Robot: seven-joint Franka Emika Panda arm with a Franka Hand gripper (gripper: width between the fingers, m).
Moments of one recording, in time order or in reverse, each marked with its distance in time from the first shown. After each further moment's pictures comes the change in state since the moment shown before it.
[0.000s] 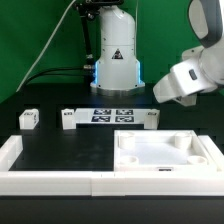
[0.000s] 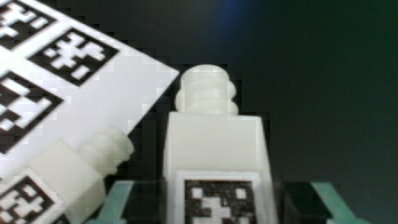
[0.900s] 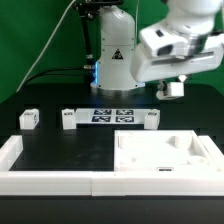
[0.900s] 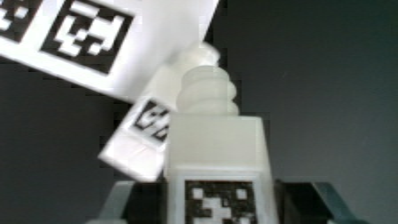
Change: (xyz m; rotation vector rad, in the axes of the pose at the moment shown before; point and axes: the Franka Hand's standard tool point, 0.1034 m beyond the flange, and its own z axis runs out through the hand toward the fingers) arm -0.020 0.061 -0.030 -0.020 0.632 0.185
